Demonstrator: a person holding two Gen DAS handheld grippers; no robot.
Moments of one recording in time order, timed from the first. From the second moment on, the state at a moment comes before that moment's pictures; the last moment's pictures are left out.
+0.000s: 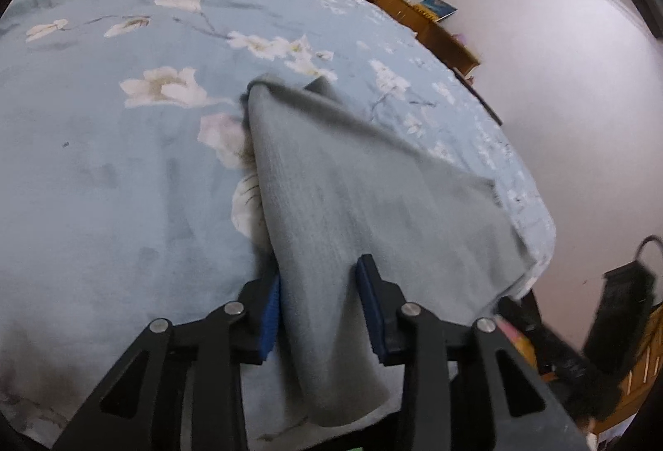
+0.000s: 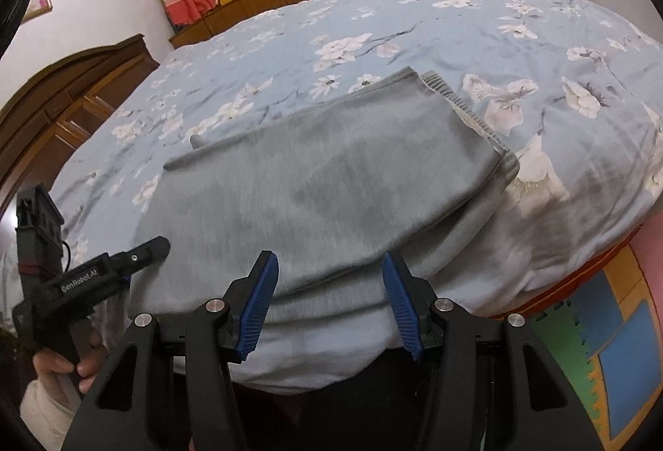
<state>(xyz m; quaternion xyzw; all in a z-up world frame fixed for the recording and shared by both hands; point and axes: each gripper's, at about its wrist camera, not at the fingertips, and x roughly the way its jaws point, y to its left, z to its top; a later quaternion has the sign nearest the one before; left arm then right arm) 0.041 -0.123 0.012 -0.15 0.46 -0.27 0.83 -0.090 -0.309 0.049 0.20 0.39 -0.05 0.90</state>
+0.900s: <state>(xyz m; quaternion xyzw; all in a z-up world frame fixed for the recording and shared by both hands) 0.032 -0.196 0.133 -0.06 0.40 -0.34 0.85 -0.132 -0.377 0.098 0.29 0.32 -0.06 0.90</state>
